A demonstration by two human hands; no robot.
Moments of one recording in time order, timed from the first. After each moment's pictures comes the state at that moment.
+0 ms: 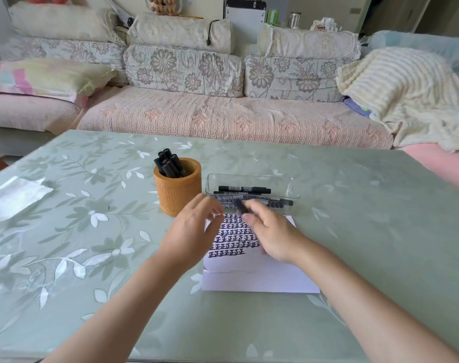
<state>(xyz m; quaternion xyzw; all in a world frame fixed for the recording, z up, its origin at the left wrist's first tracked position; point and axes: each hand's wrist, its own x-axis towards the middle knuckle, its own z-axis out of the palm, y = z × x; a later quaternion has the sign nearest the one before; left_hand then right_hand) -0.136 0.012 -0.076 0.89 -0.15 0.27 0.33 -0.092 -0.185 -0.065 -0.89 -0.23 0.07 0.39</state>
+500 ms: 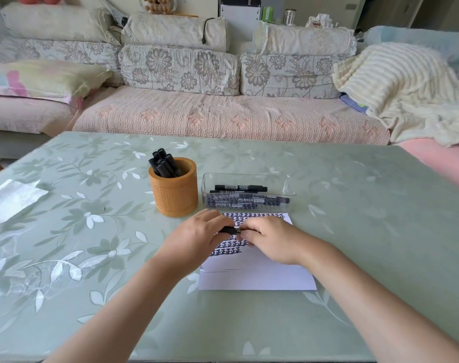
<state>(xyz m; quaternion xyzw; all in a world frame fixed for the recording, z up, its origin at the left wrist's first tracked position) -0.131 0.011 -0.089 0.92 -0.26 0.20 0.21 -0.099 -0.196 -0.054 -0.92 -0.27 0.15 0.26</state>
